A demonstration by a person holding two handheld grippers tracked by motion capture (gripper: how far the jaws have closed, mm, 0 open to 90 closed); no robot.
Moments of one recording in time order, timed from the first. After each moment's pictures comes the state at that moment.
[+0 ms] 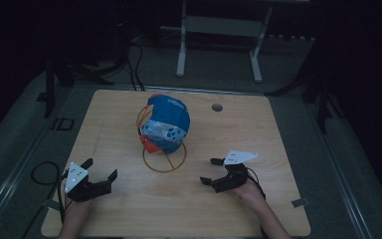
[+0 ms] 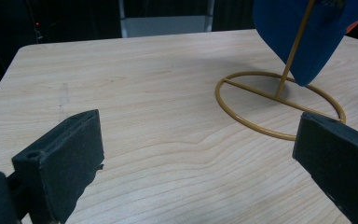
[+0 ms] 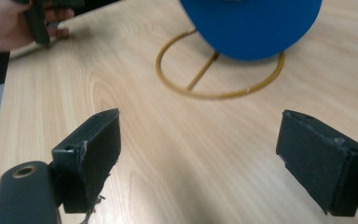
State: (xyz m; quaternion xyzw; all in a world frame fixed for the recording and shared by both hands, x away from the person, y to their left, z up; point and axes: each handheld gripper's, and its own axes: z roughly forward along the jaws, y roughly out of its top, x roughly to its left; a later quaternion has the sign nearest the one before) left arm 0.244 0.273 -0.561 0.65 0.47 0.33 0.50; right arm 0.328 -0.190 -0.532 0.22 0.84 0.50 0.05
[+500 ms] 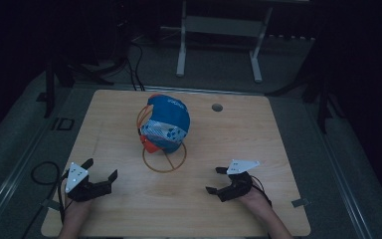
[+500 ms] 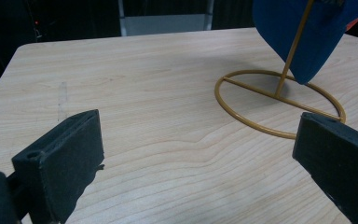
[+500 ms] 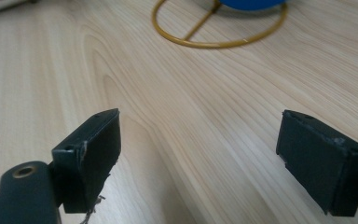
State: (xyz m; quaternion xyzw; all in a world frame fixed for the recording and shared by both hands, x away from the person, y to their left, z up) left arm 0.244 0.272 -0.561 0.66 0.47 0.33 0.49; right arm 0.317 -0.209 -0.552 0.22 0.86 0.46 0.06
